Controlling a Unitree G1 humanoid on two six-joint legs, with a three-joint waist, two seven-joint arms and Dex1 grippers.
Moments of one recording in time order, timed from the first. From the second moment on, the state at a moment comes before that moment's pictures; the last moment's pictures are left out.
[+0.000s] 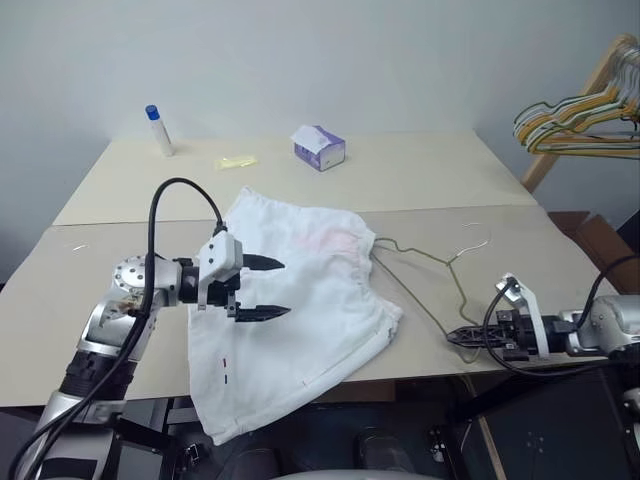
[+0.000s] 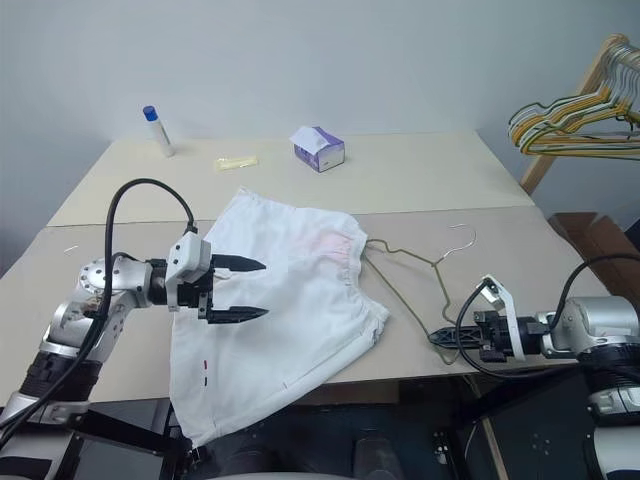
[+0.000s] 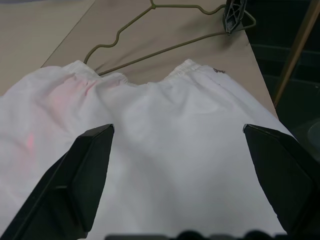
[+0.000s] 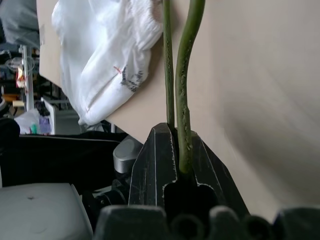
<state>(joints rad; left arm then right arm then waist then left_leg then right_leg) -0.38 0.69 -0.08 -0.01 -0.35 0.26 -1.27 -0.42 -0.96 0.13 0.37 0.68 1.30 1.28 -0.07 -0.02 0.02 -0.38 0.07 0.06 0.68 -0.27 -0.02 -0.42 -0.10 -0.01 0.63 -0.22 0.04</state>
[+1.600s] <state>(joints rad) -0.31 0.67 -0.10 -0.04 -0.30 0.21 -1.17 -0.99 -0.61 0.24 1.14 0.22 0.81 1.44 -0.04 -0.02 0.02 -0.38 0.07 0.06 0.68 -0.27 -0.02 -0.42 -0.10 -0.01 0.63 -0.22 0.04</state>
